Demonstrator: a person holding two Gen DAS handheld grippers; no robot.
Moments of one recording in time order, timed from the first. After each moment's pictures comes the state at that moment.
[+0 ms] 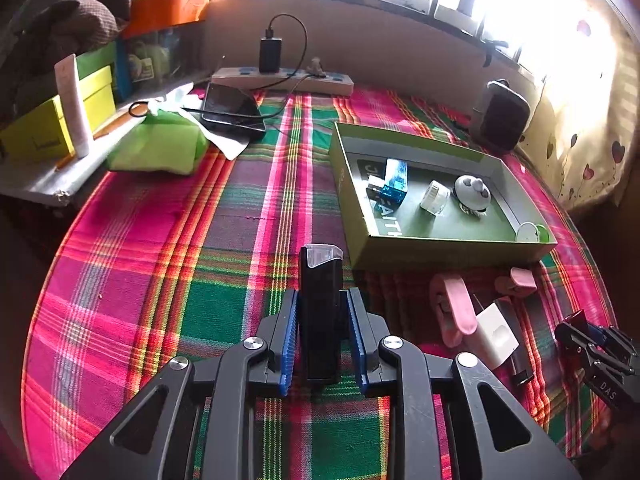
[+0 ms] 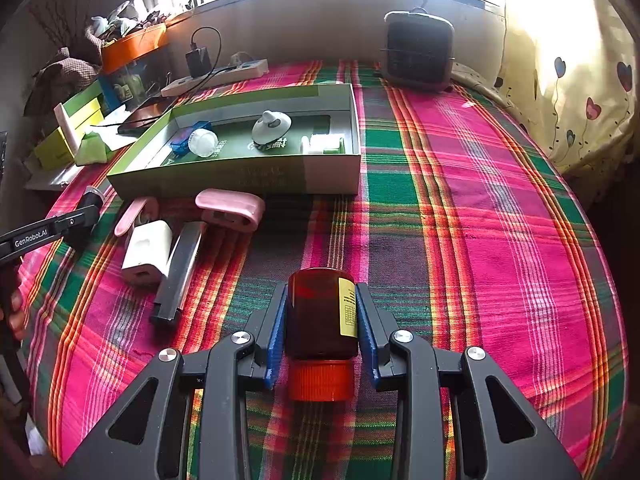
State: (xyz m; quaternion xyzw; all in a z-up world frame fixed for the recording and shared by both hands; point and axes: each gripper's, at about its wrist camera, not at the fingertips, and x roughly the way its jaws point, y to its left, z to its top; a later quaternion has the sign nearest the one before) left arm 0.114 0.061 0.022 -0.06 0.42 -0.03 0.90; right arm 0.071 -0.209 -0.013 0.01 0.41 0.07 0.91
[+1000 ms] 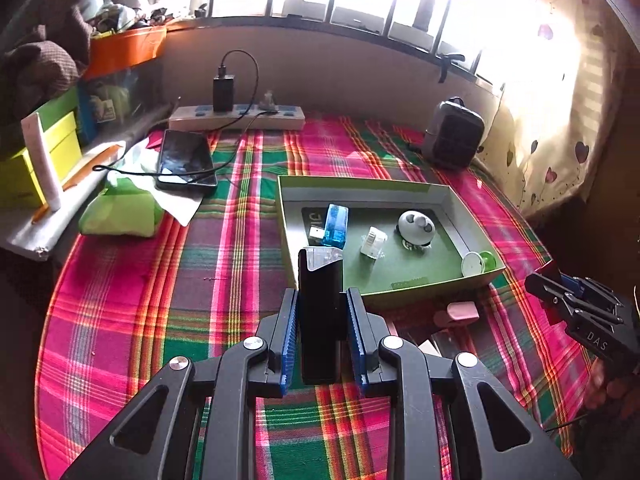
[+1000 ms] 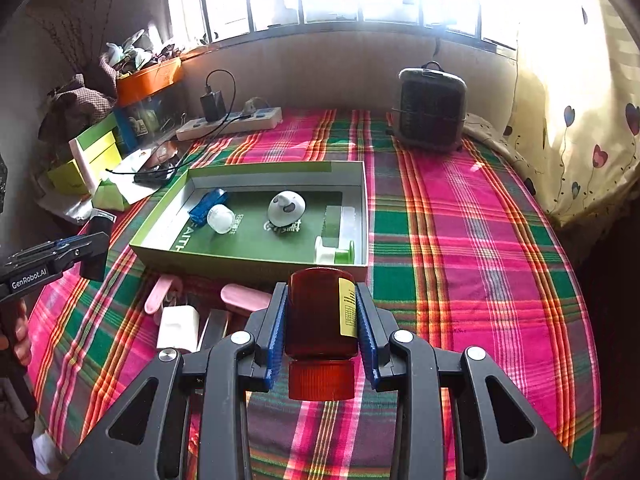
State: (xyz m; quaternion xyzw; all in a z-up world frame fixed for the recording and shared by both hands) left arm 0.126 0.041 0.062 -0.05 0.40 -0.09 0.91; right arm 0.098 -0.205 0.043 0.00 0.36 0.09 0.93
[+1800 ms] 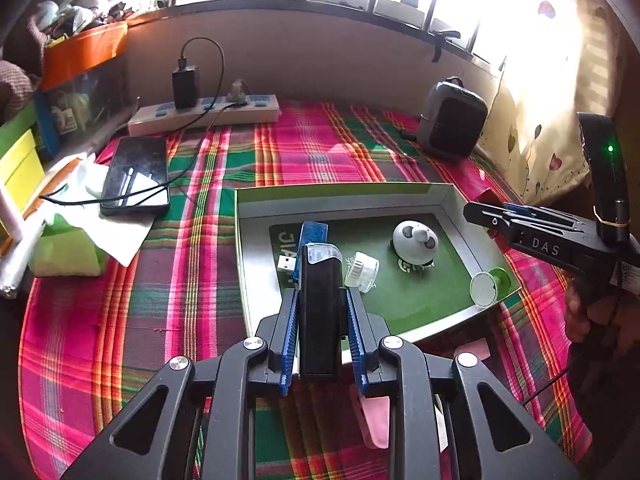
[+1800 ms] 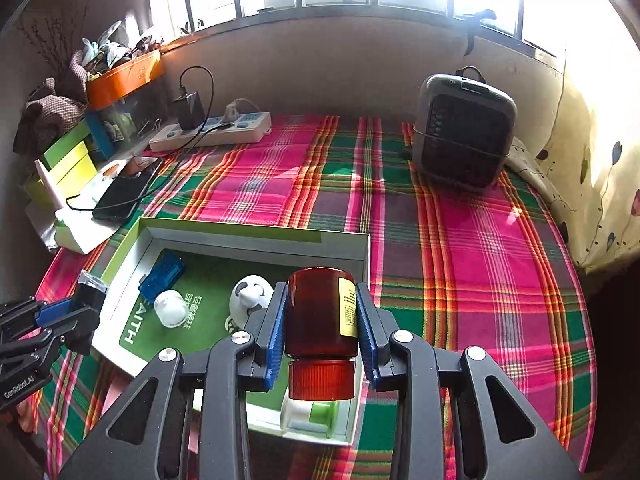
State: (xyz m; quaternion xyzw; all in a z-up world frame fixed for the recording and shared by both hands) left arm 0.184 0.009 0.045 -0.03 0.42 -0.11 0.90; right arm 0.226 -0.200 0.043 -0.01 0.39 0.10 0.91
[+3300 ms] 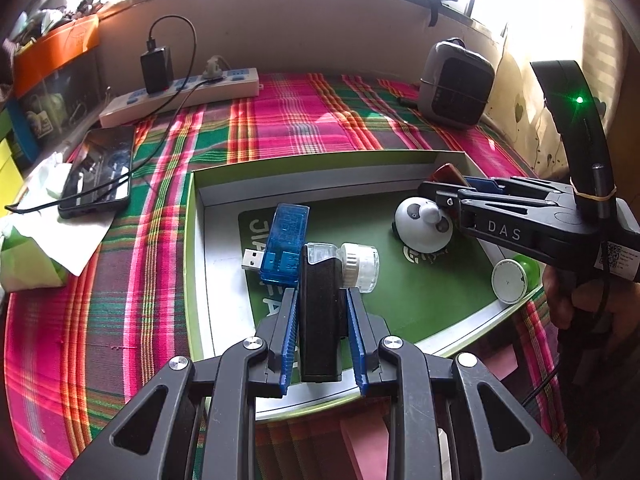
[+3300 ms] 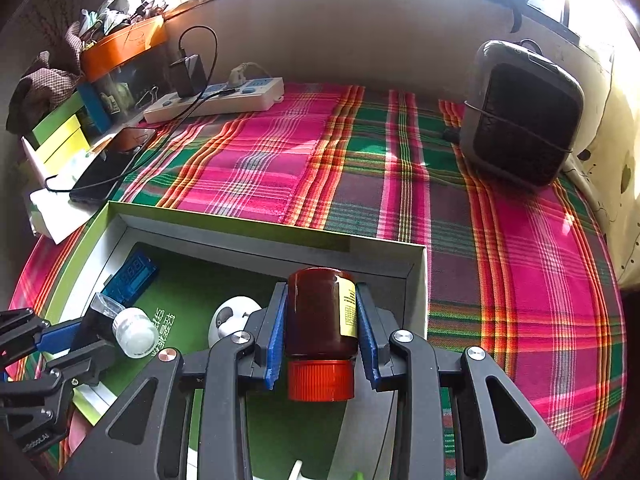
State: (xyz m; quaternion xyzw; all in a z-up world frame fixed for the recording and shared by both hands) left arm 0.211 -0.017 0.015 0.00 0.45 -0.11 0.89; right arm 0.274 -0.180 0.003 -0.03 0.42 0.13 0.90
